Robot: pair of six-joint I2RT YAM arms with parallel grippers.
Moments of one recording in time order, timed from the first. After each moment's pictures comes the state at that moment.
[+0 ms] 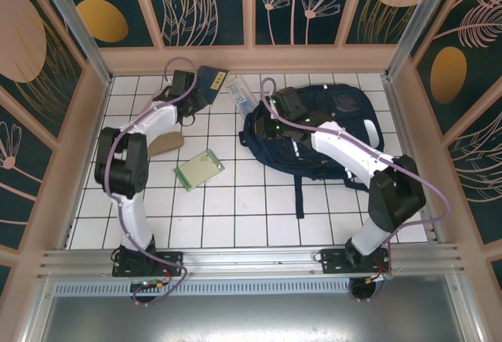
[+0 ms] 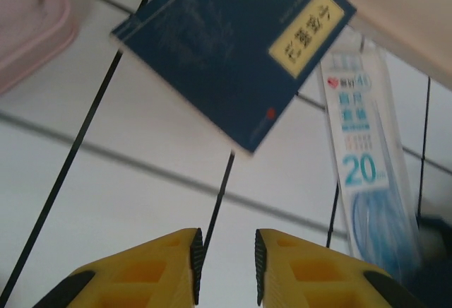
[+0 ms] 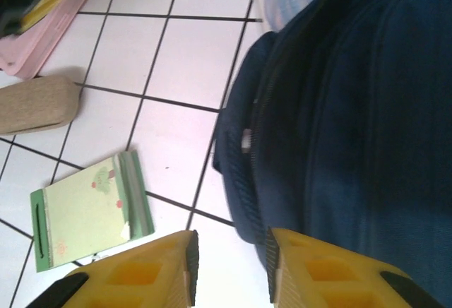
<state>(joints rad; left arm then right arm) -0.24 2.01 1.51 -0.29 -0.06 -0.69 0.64 1.63 1.30 -0.46 -0.09 0.44</state>
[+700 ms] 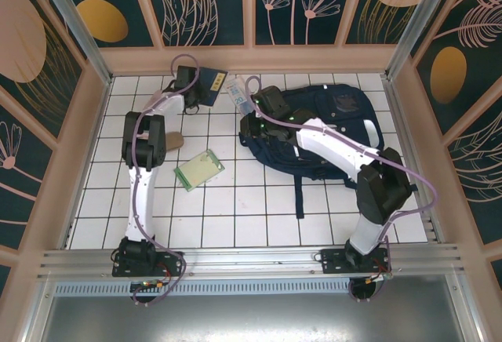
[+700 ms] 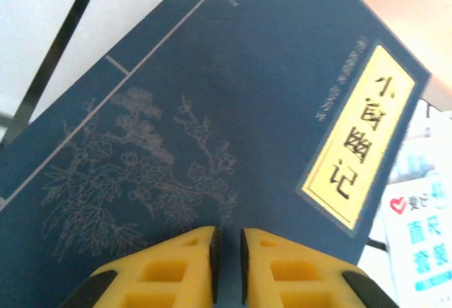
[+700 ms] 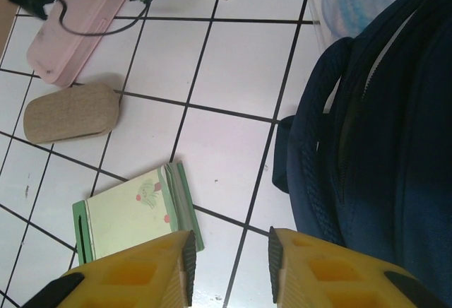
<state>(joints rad) -0.17 2.45 1.89 -0.24 0.08 -0.68 0.71 1.74 1.41 -0.46 -0.08 0.52</state>
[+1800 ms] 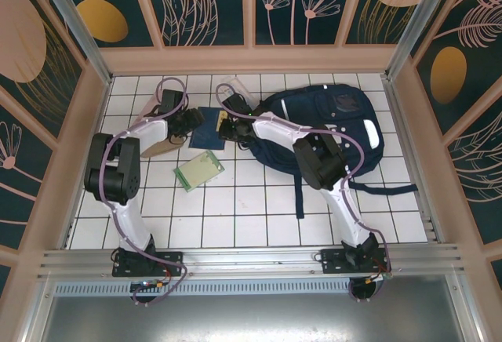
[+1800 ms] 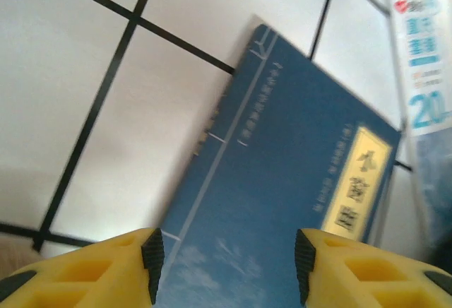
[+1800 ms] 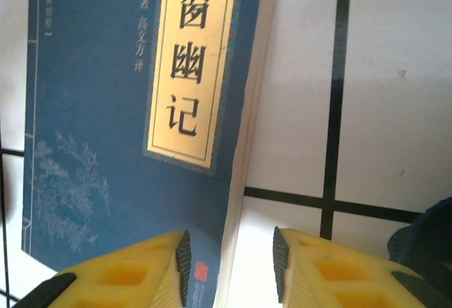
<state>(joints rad) -0.18 1.92 1.21 -0.21 0.12 -0.70 0.74 2.34 1.87 -0.51 -0.08 0.75</state>
